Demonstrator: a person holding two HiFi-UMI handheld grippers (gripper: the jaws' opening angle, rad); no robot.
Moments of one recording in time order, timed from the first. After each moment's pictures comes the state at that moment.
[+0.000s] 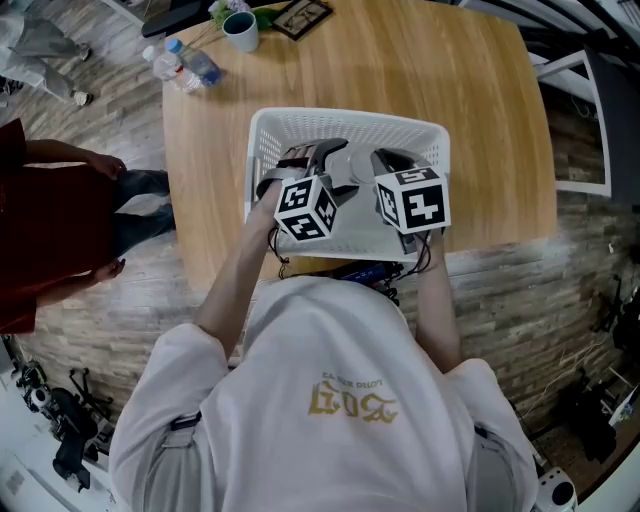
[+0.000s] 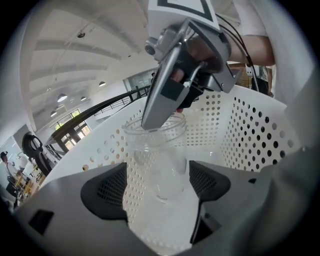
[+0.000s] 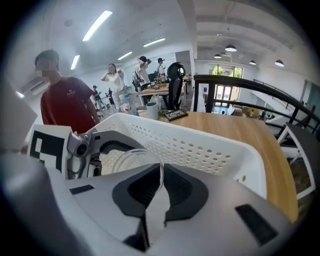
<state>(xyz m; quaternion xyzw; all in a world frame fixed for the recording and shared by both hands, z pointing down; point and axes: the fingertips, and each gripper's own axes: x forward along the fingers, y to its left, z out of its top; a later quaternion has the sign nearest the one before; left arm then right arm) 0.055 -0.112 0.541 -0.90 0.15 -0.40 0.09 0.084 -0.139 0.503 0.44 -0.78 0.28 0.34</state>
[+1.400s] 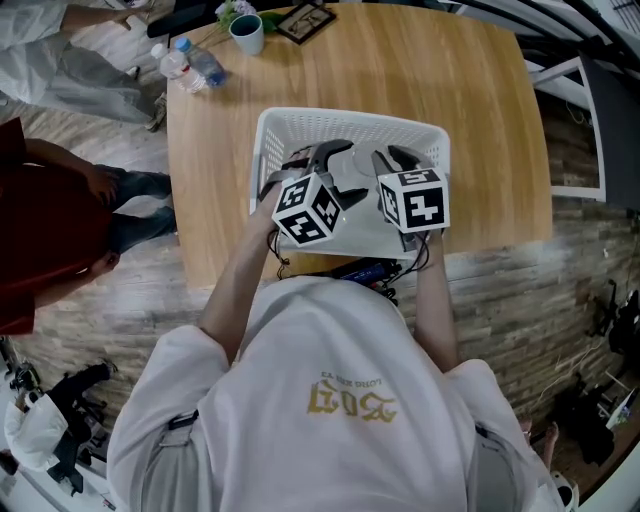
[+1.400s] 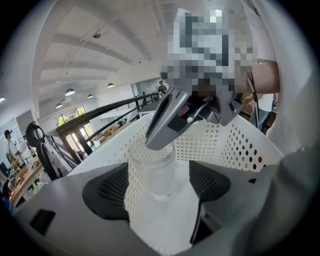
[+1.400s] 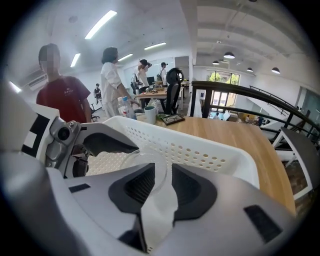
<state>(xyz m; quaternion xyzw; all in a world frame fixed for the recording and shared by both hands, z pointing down) 0.057 -0.107 0.500 -0.92 0.17 -0.35 0.04 0.084 -0.143 0.495 0.46 -0.78 0.25 0.34</state>
